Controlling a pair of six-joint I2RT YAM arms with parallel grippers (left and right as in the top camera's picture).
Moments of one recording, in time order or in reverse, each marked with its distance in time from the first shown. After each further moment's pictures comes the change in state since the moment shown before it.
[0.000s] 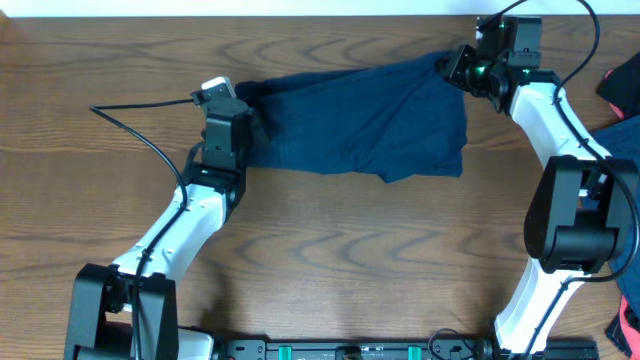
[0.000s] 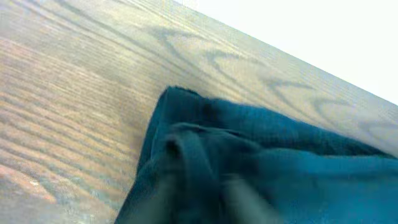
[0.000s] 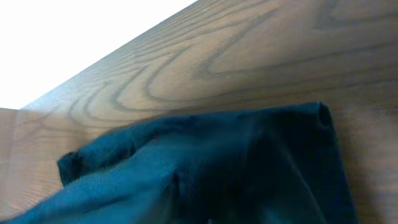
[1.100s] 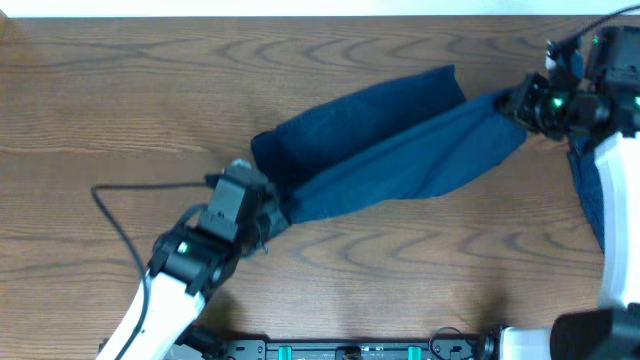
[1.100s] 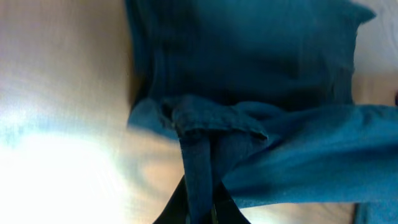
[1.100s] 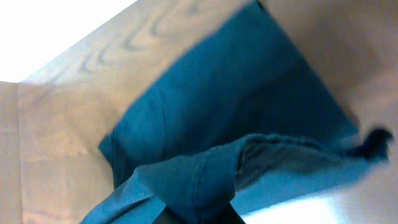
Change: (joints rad) left arm -0.233 -0.494 -0.014 -0.838 0.272 -0.408; right arm -0.116 -0.491 0.003 -0.666 0.023 -0.136
